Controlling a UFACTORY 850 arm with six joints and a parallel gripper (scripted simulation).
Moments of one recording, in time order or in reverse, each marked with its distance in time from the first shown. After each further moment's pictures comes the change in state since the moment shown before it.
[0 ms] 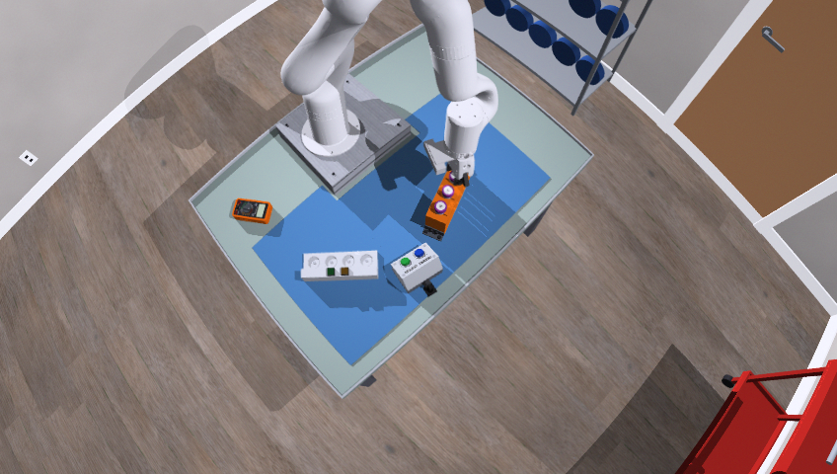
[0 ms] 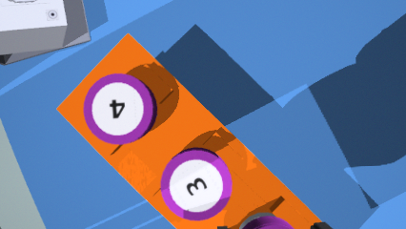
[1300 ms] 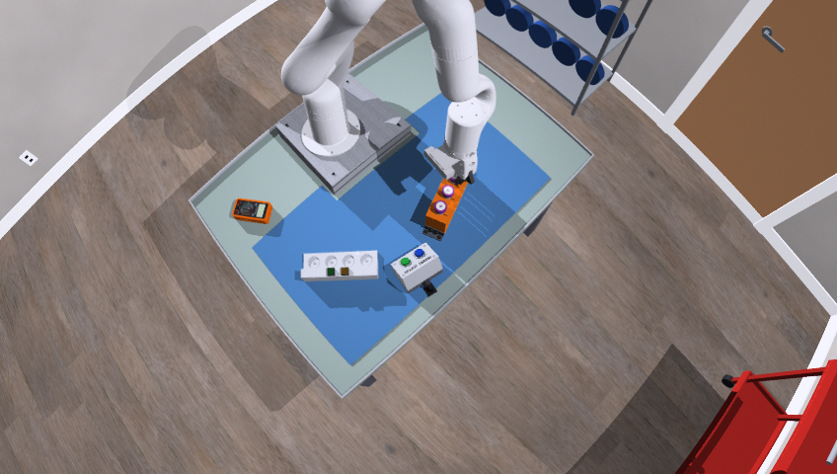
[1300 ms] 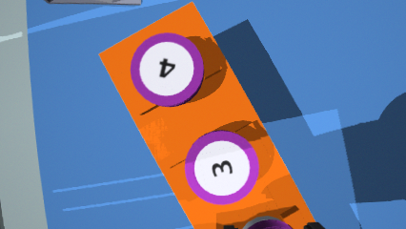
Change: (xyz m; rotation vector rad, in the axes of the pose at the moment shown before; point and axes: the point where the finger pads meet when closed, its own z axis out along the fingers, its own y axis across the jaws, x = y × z) arm 0.000 0.000 0.005 0.008 0.016 -0.290
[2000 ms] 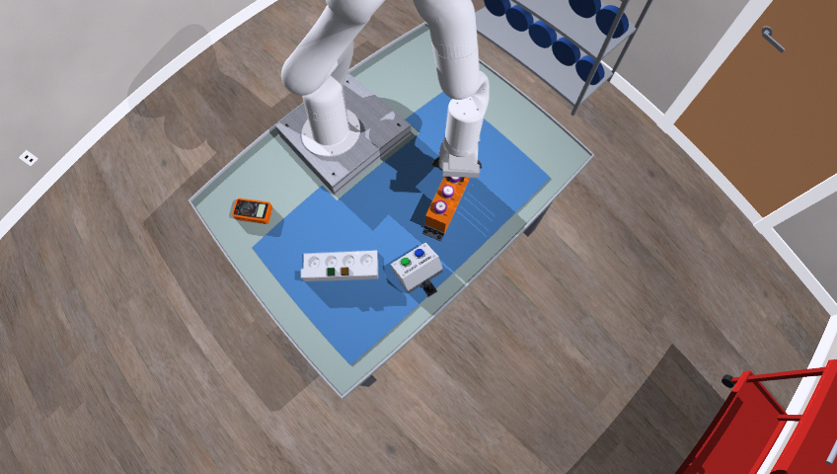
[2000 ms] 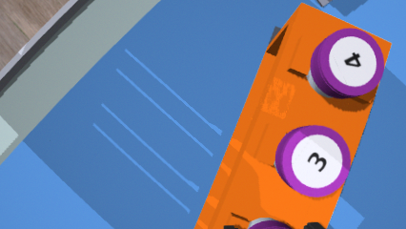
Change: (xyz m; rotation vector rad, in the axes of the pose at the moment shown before) arm 0.000 0.000 -0.001 0.013 0.035 -0.897
